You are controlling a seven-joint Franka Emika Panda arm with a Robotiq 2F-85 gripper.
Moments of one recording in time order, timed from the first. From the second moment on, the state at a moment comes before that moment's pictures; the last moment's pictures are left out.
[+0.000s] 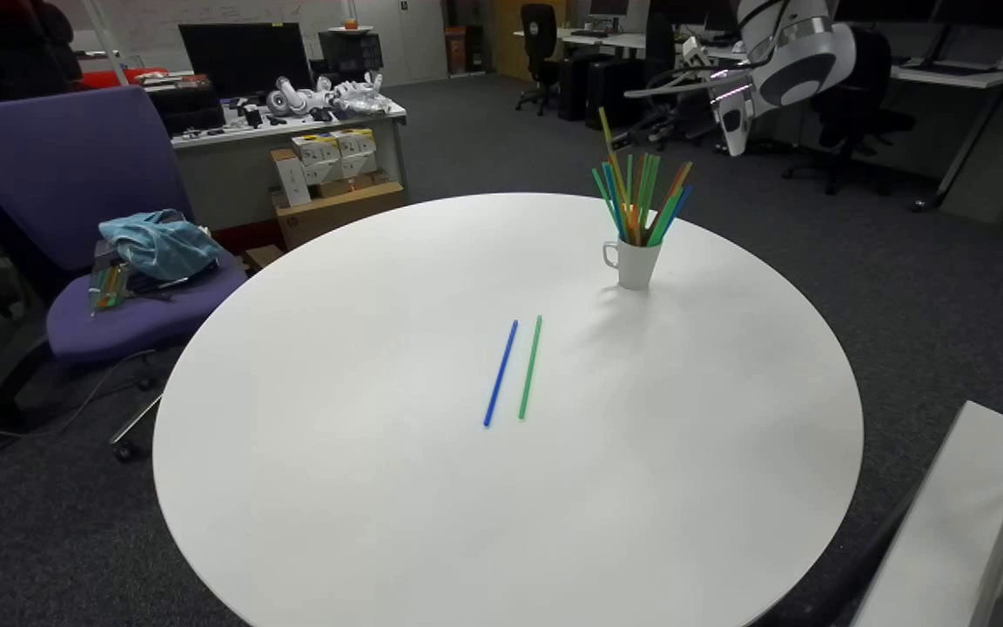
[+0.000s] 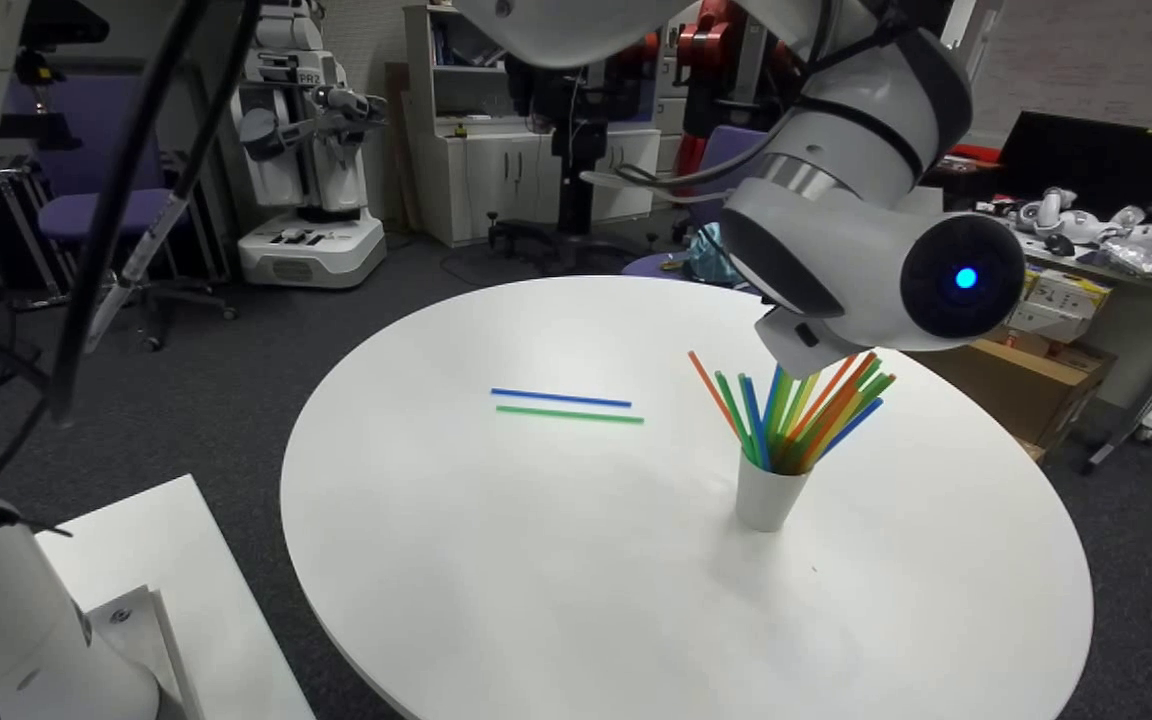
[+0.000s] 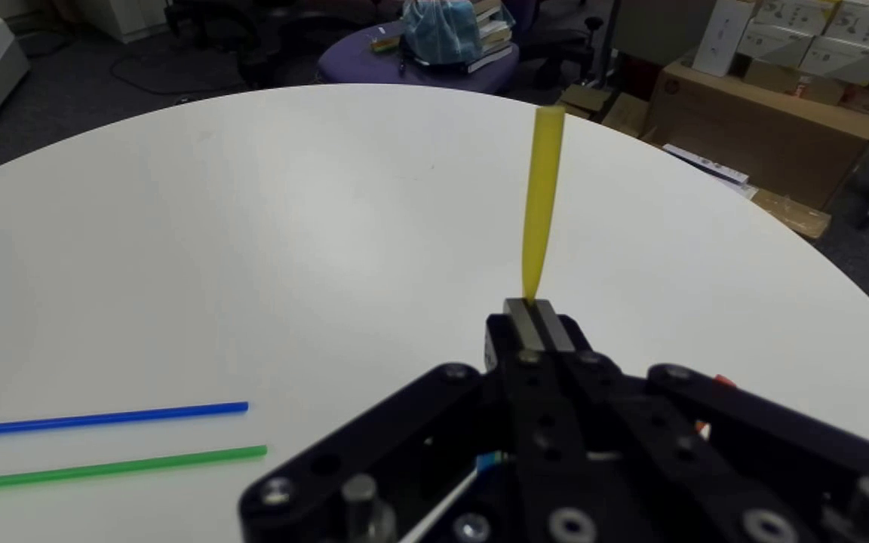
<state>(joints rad) -0.35 0.52 -0.16 -1.71 1.53 2.19 1.06</state>
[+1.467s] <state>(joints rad) -0.34 0.53 -0.19 -1.76 1.52 2.19 0.96</state>
